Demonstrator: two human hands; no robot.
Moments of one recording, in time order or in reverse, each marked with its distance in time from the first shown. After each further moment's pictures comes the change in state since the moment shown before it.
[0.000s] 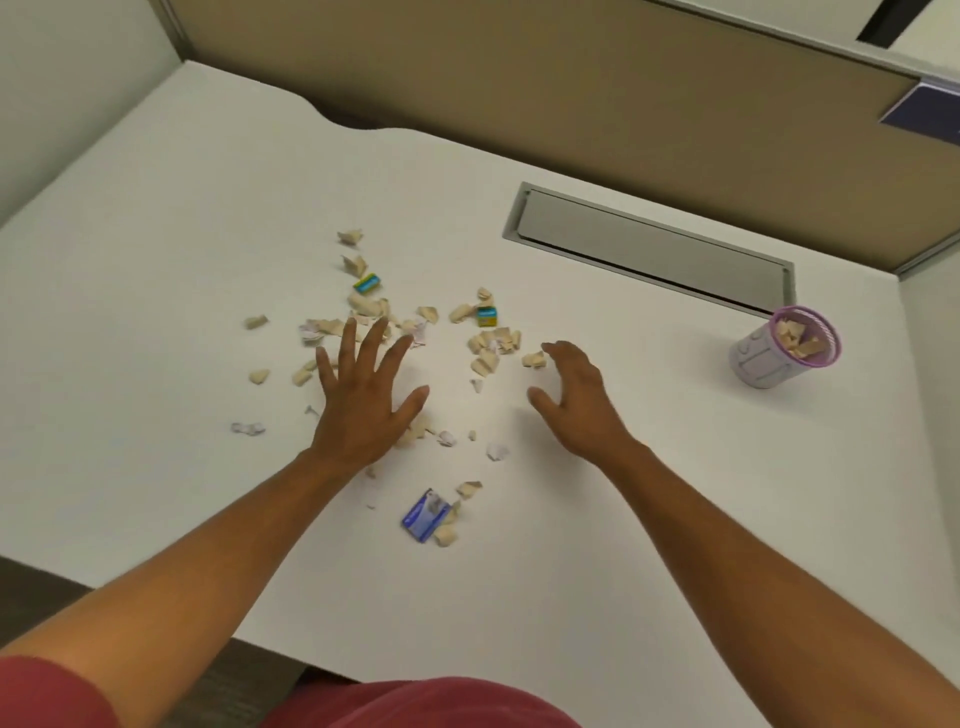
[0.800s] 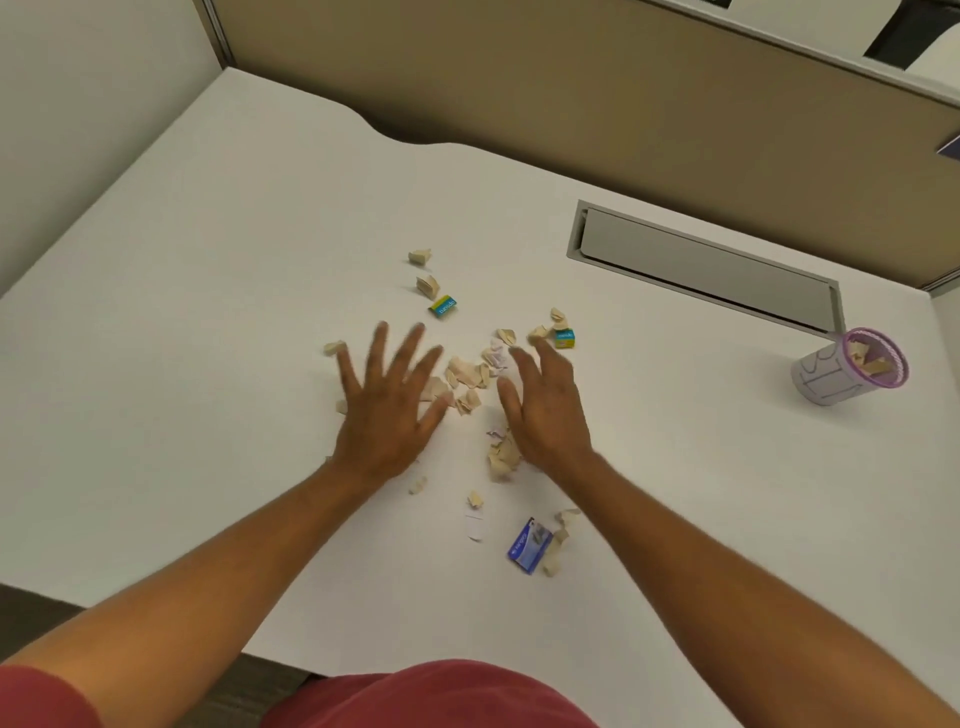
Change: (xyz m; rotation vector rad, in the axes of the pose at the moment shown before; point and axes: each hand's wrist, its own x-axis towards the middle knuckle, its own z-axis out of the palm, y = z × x) left_hand 0.013 -0.099 -0.024 0.104 0.070 0.161; right_hand 0.040 -0.136 0.101 -0.218 0.209 -0.040
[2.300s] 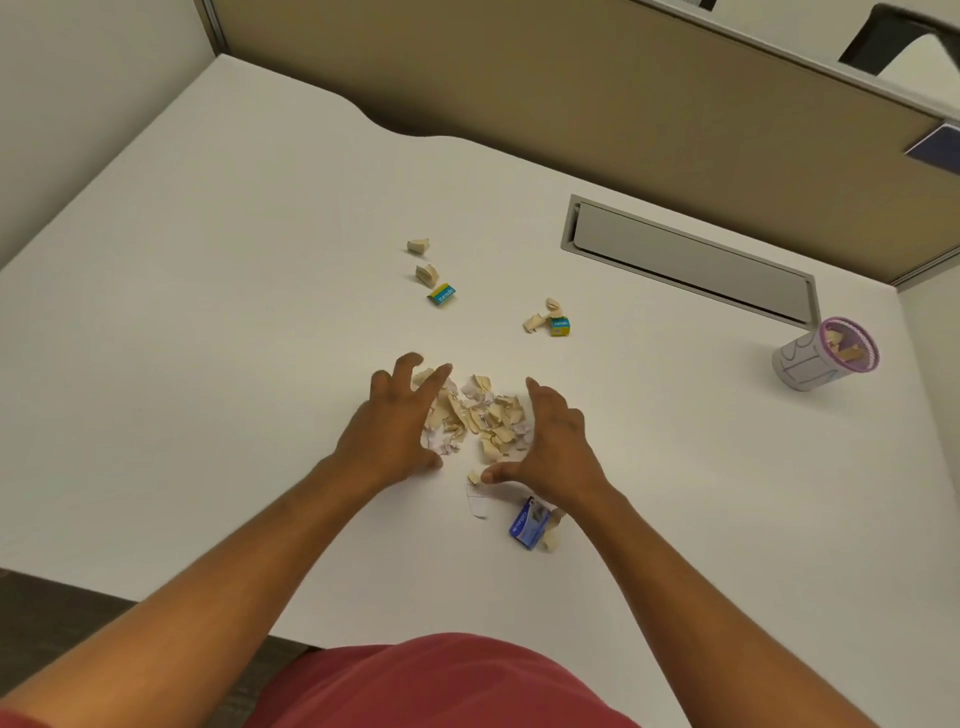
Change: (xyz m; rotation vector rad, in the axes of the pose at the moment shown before) left_hand -0.021 0.021 -0.051 -0.234 -0.452 -0.086; right_hand -0.060 0.003 -0.002 0.117 -0.303 0.251
